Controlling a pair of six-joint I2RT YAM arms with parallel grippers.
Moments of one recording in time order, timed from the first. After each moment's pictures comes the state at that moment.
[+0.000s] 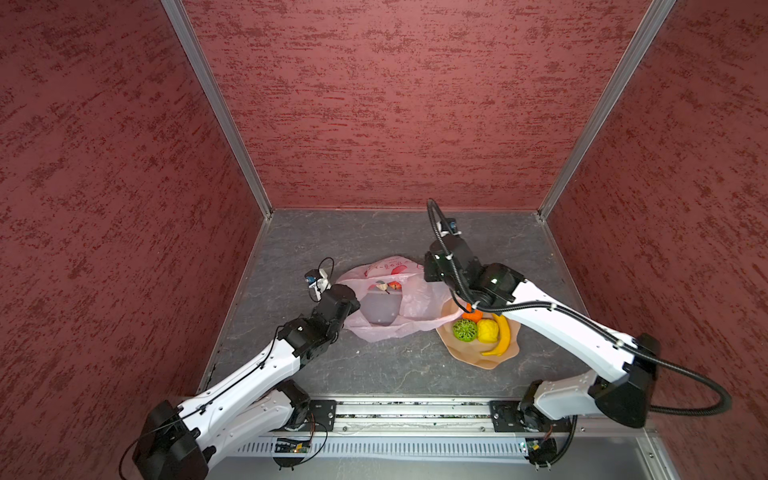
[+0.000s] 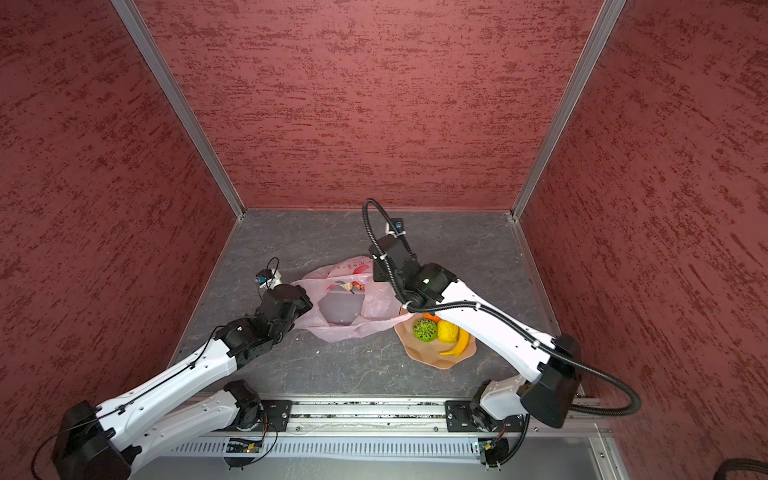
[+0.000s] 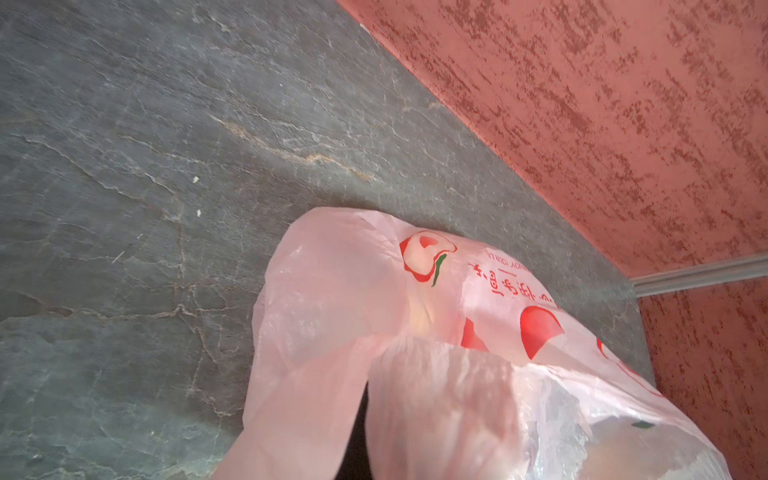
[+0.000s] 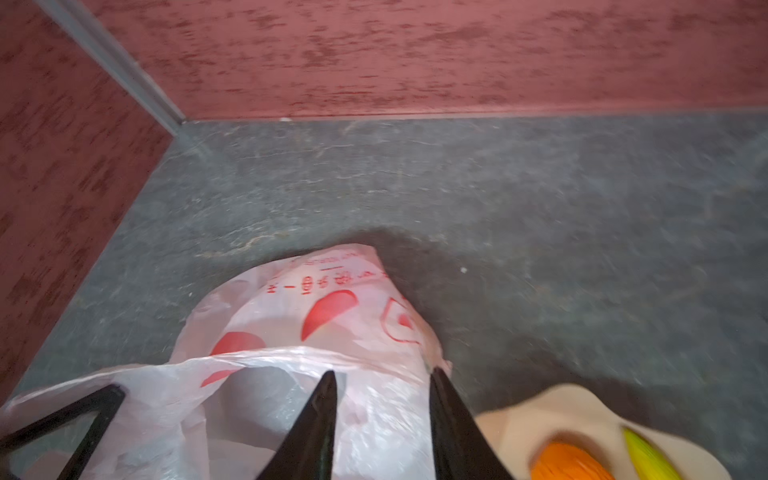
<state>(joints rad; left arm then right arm) -0.68 0.91 0.60 -0.34 -0.52 -1.04 0.87 1.46 1.38 -0.56 0.43 0.53</state>
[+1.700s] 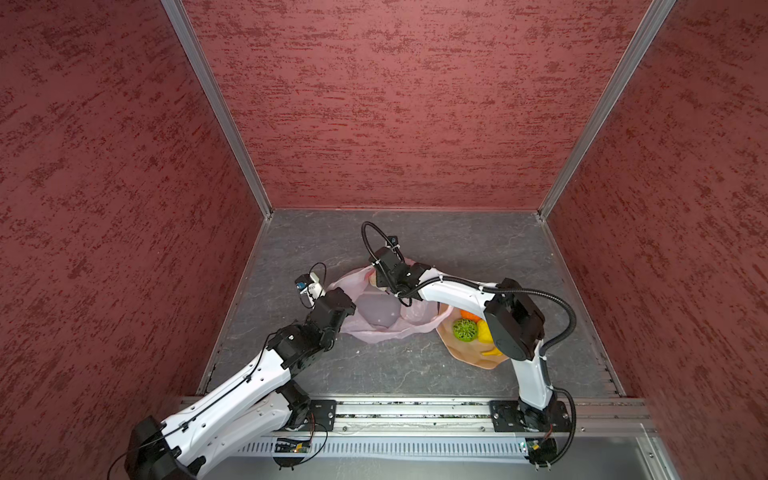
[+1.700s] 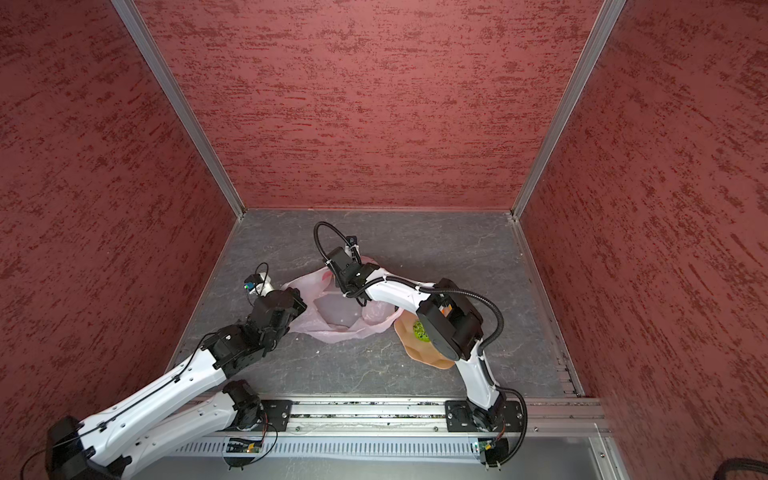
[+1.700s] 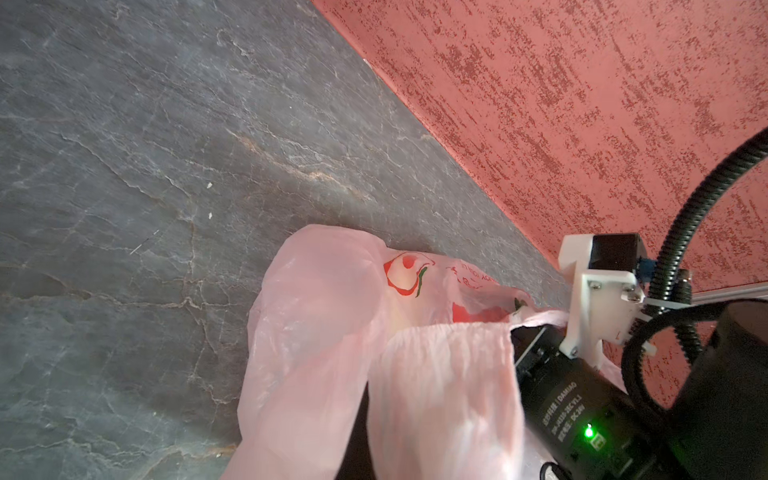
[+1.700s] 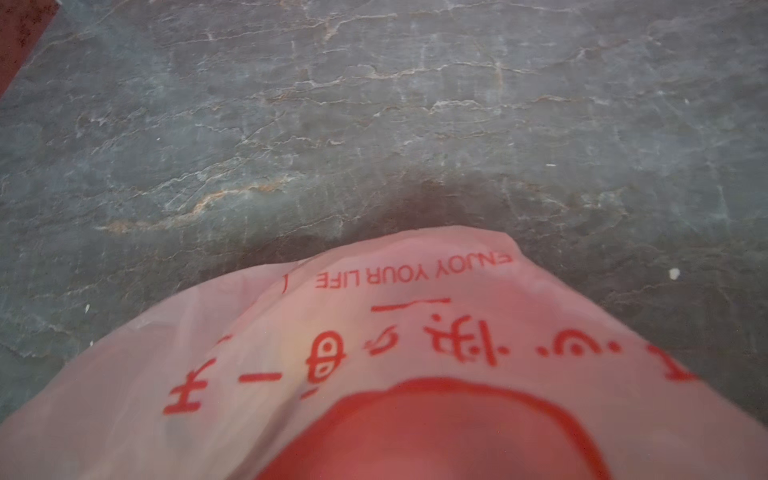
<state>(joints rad) -0.72 0.81 0.59 -0.40 -0.57 -1.13 0.86 2.07 1.59 -0.38 0.41 0.68</state>
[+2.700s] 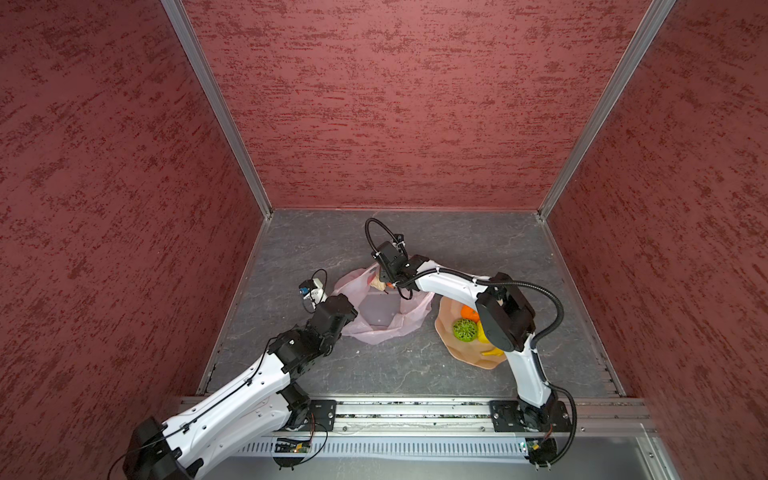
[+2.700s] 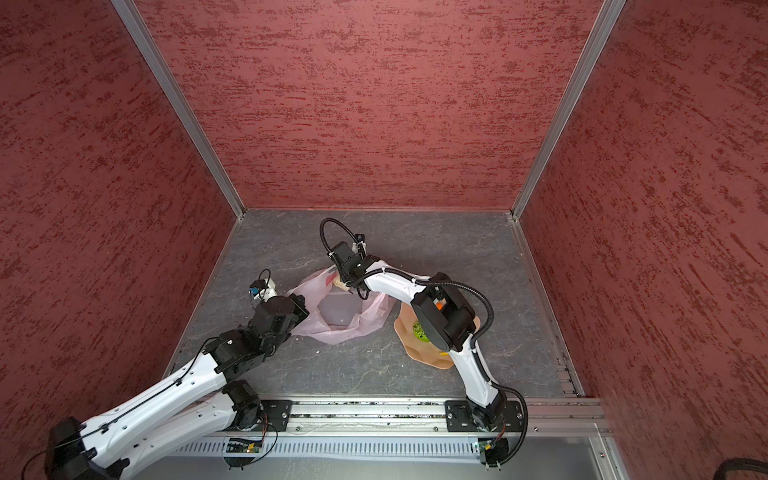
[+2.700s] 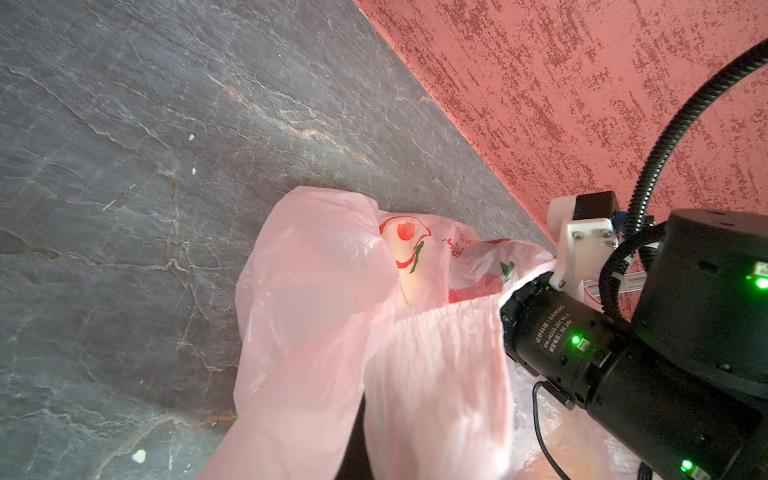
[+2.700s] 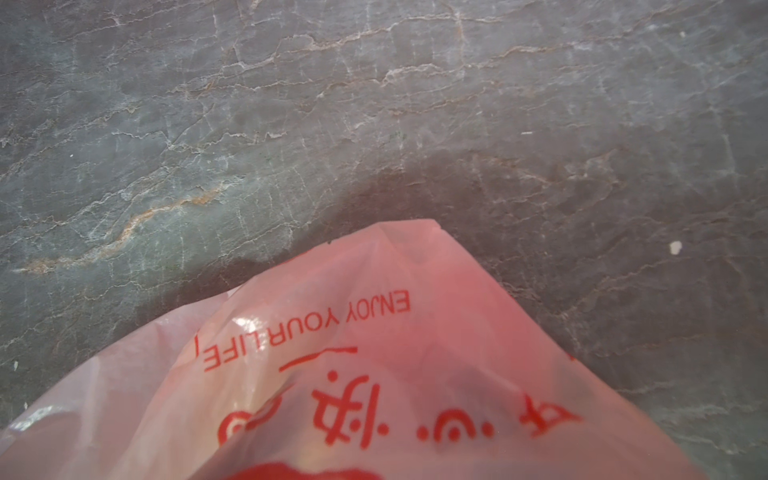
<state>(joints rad) -0.73 0.78 0.54 -0.37 -0.50 -1.15 0.81 2.16 1.70 -0.49 0.37 0.76</state>
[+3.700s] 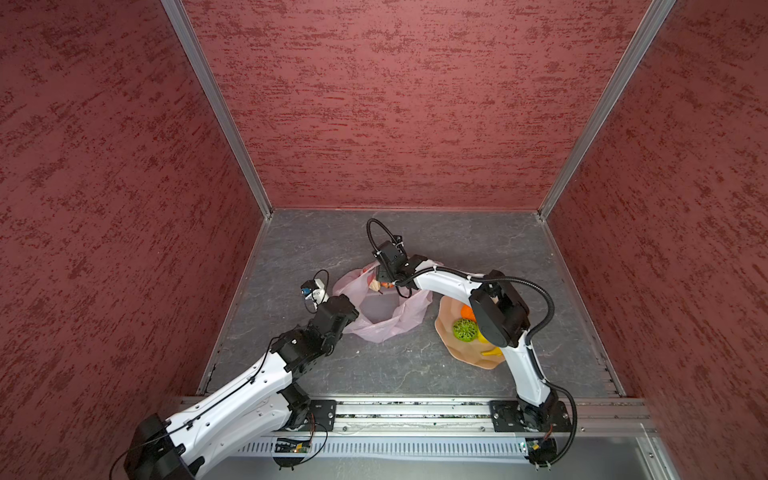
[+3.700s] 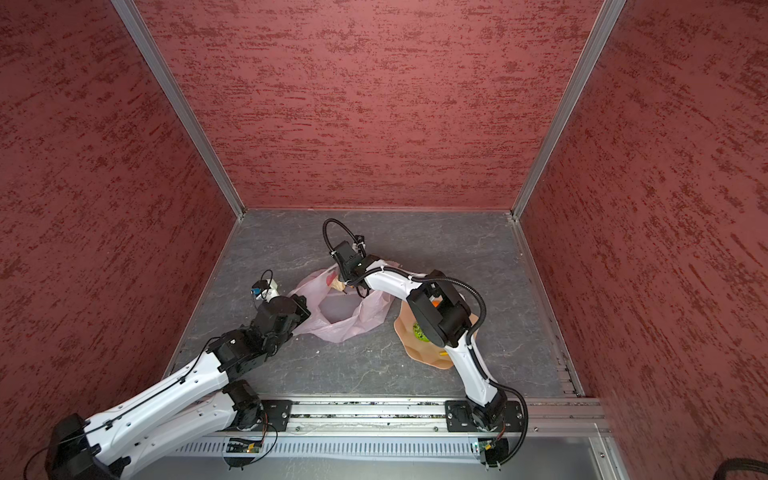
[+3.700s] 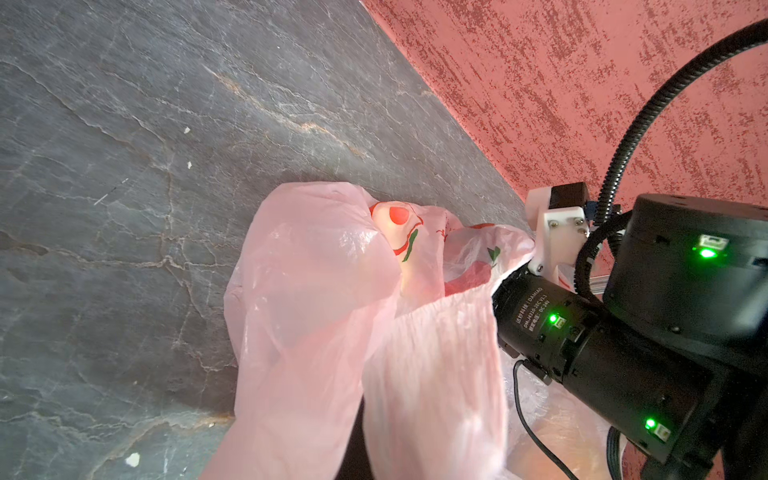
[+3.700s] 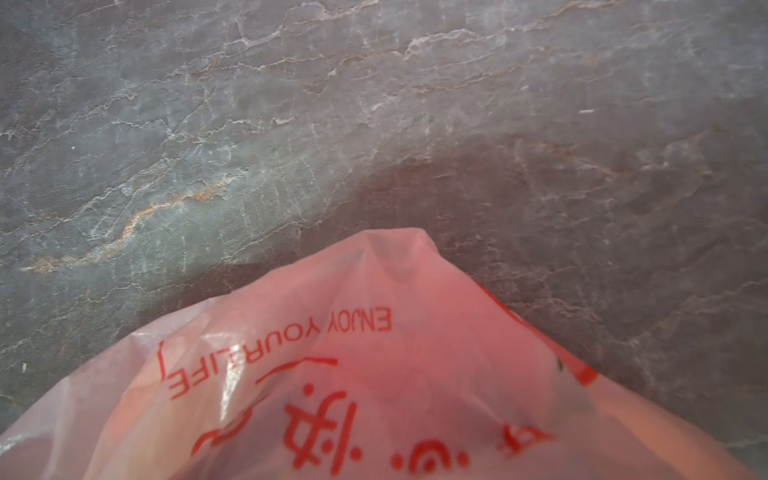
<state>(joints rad) -0.73 0.80 0.52 -0.34 -0.49 -1.15 0.79 2.21 1.71 -0.43 0.28 0.76</state>
